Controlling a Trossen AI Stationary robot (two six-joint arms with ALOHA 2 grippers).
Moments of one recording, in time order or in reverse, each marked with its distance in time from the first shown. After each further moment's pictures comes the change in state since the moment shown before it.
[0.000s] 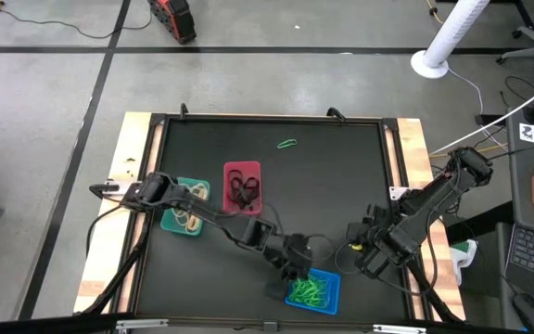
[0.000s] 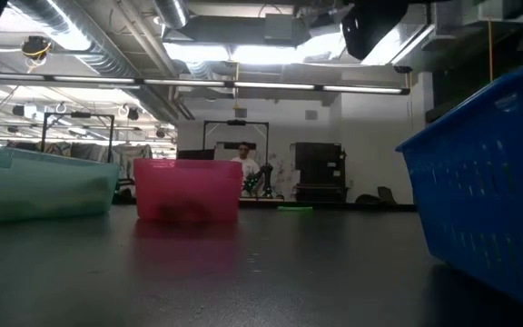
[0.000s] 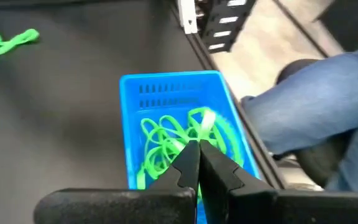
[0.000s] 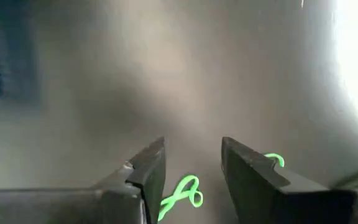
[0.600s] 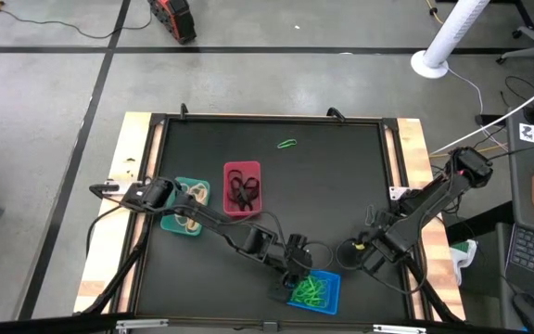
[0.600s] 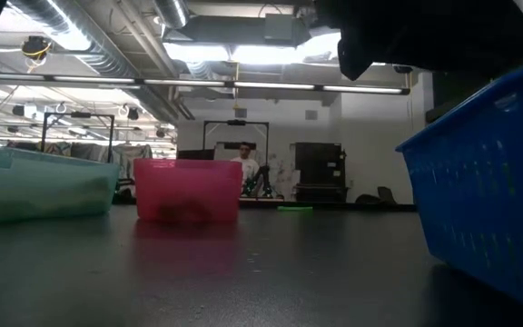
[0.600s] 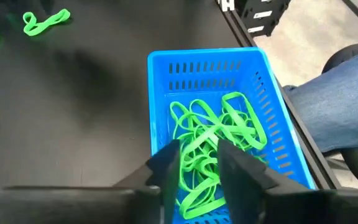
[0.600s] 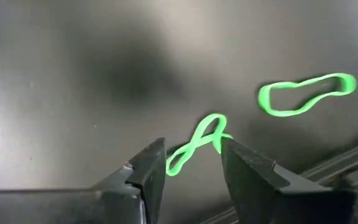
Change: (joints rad) left arm -0.033 0.046 0.000 0.000 -0.178 0.001; right arm 0.001 0.000 -0.196 0.130 -0.277 0.138
